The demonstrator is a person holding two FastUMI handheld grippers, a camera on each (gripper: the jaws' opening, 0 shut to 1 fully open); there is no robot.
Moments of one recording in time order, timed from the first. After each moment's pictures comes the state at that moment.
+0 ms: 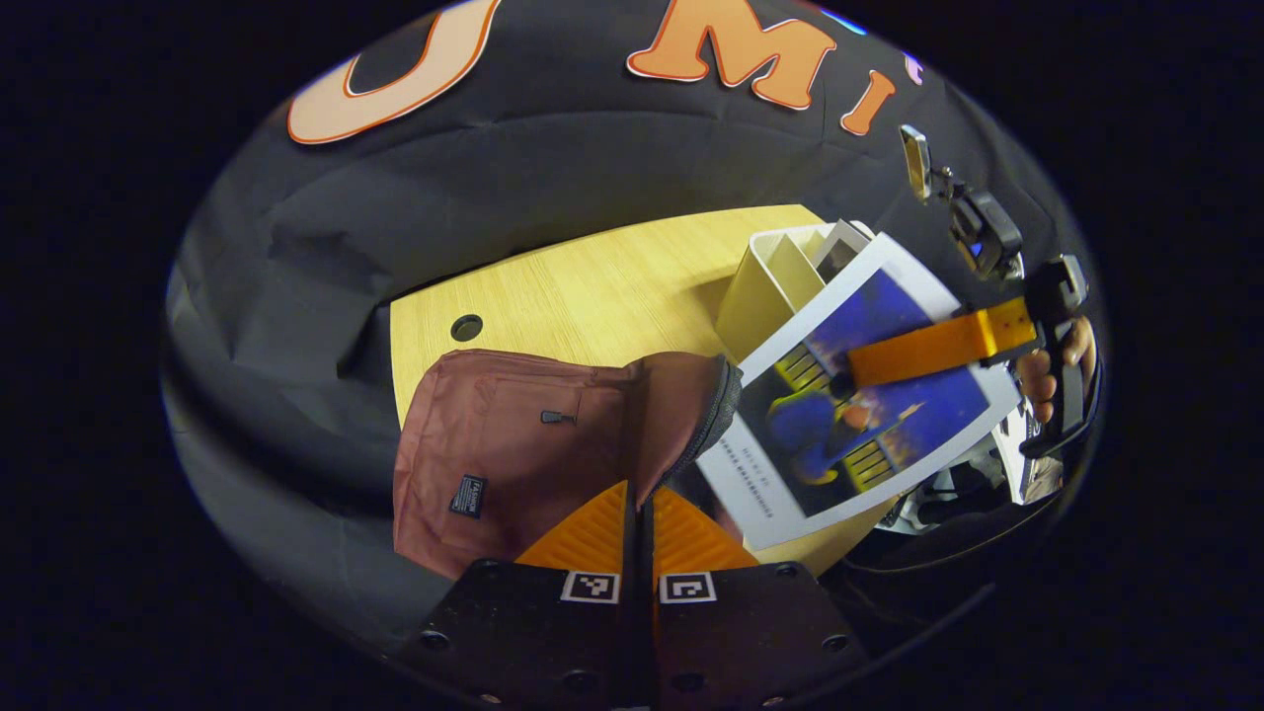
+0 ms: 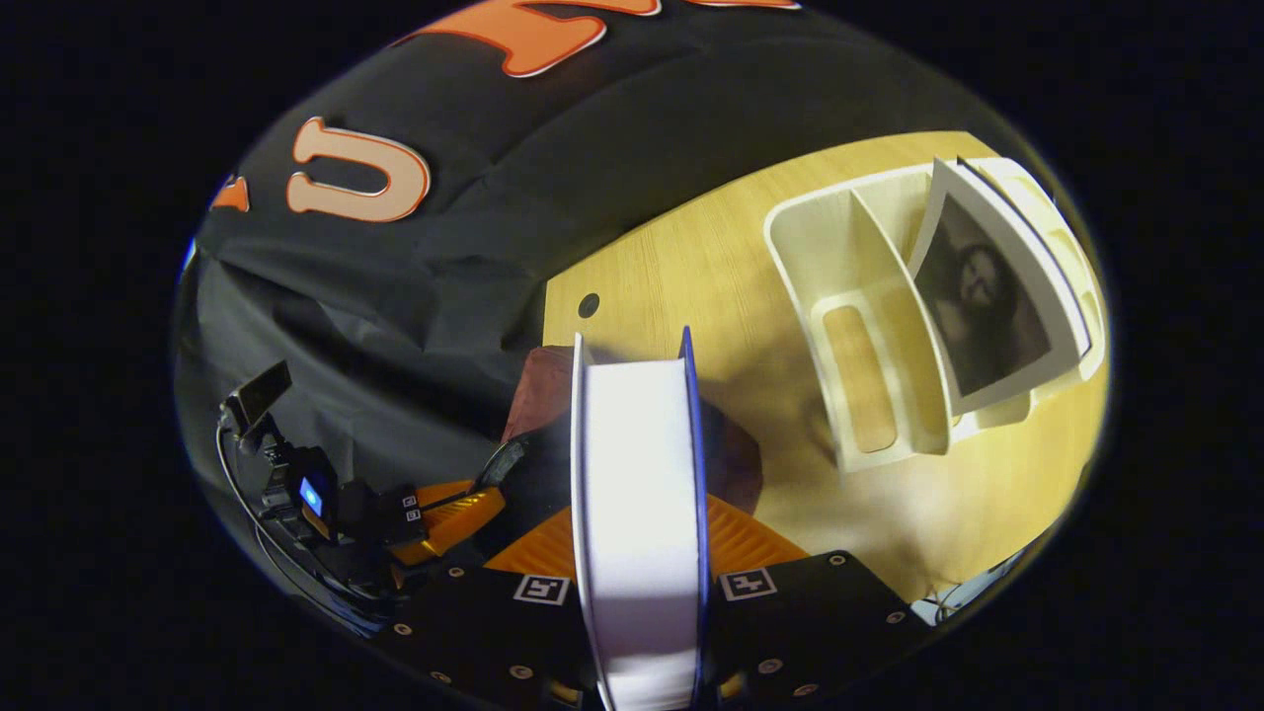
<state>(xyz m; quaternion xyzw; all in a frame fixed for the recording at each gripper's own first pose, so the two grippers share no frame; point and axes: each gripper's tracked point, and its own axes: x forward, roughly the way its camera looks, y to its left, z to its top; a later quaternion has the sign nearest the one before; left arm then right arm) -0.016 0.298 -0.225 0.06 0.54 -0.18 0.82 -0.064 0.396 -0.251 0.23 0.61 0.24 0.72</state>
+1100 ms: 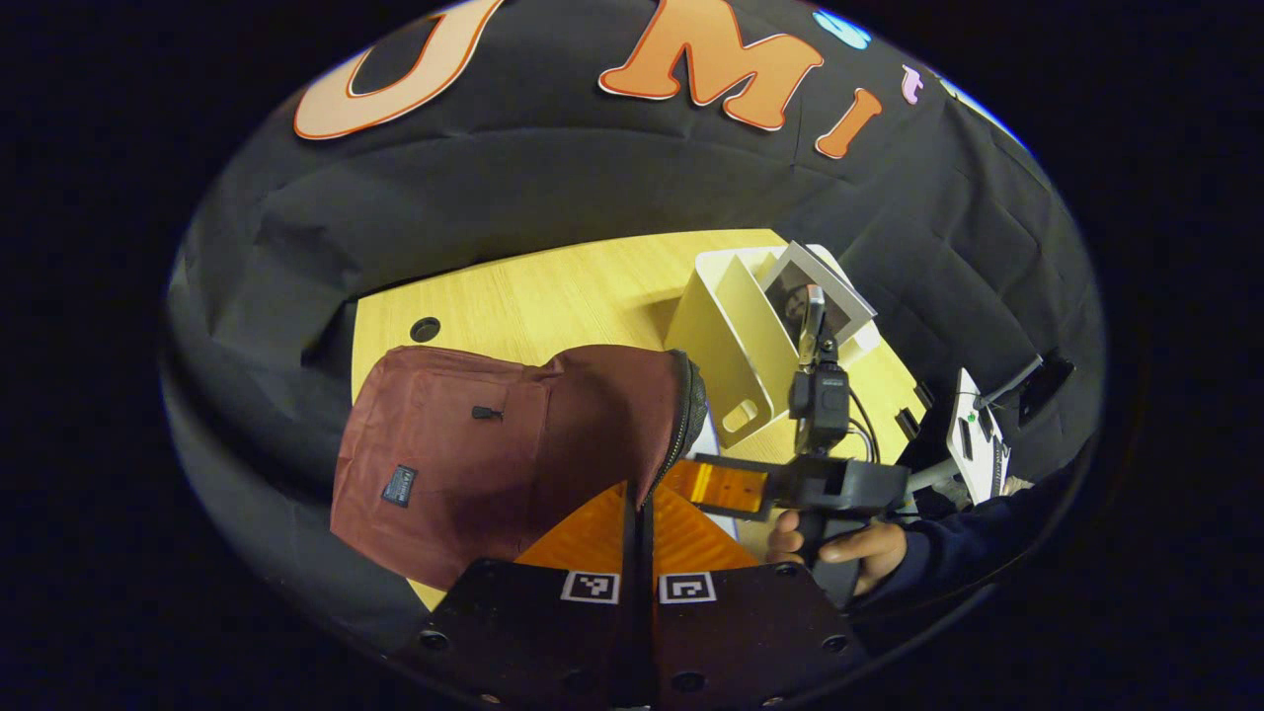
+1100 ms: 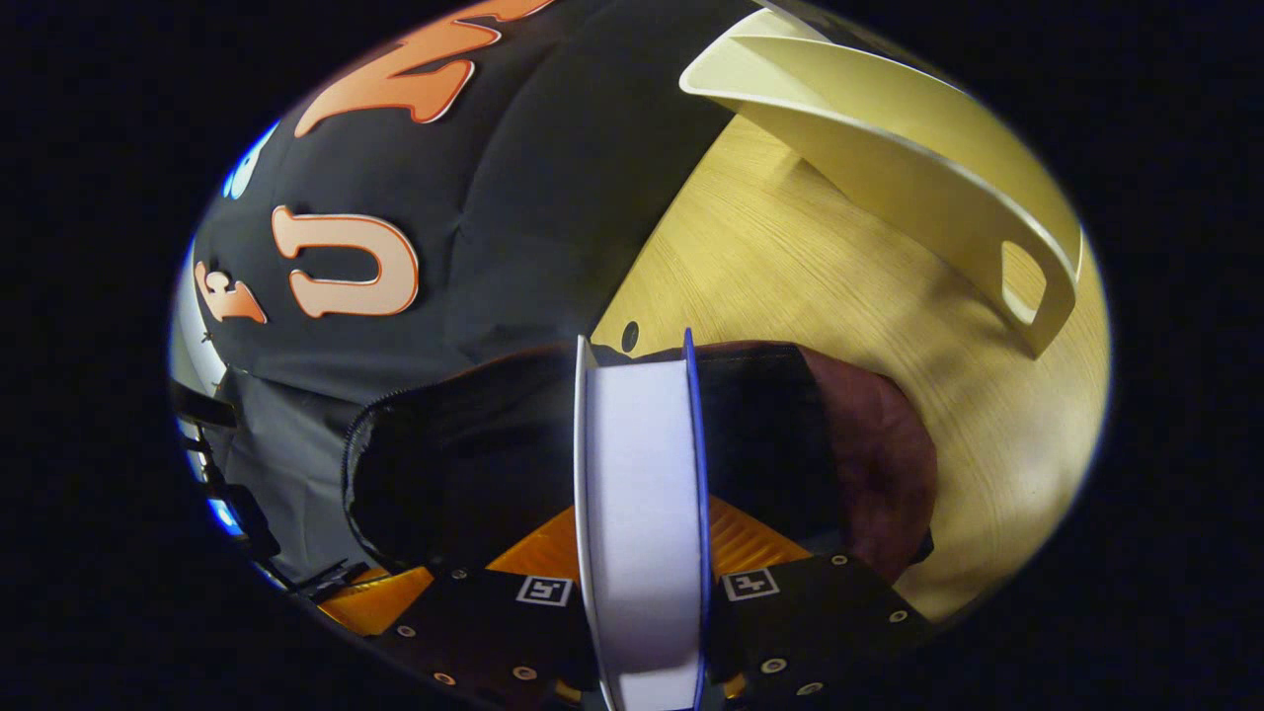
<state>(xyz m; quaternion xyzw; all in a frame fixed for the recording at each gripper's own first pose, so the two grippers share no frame) -0.043 0.244 -0.215 0.01 0.52 -0.21 0.83 -0.091 0.514 -0.341 0.45 0.51 0.21 0.70</state>
